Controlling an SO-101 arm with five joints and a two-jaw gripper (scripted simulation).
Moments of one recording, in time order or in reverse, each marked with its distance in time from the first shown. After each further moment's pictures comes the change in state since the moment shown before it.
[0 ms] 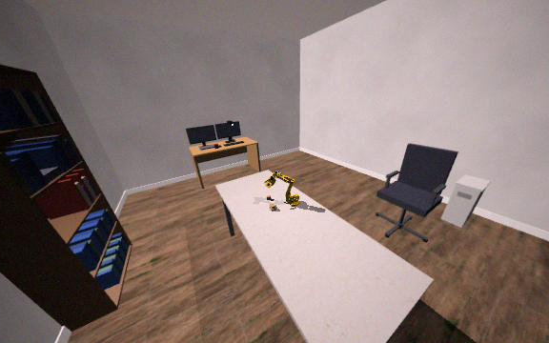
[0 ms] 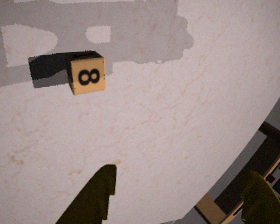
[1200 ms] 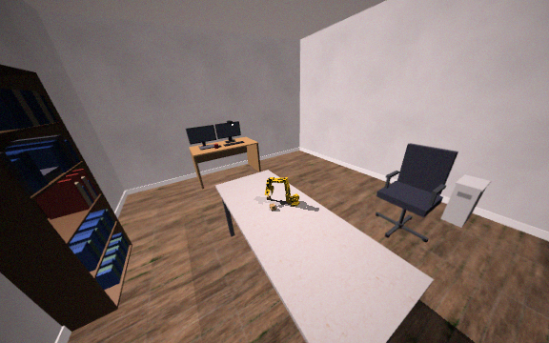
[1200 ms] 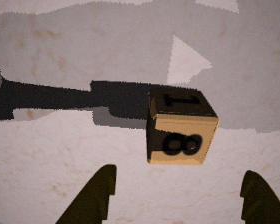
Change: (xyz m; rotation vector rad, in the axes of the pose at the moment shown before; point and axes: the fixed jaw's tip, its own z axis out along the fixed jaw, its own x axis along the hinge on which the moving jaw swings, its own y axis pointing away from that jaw) arm 0.000 0.051 0.072 -0.502 -0.002 -0.010
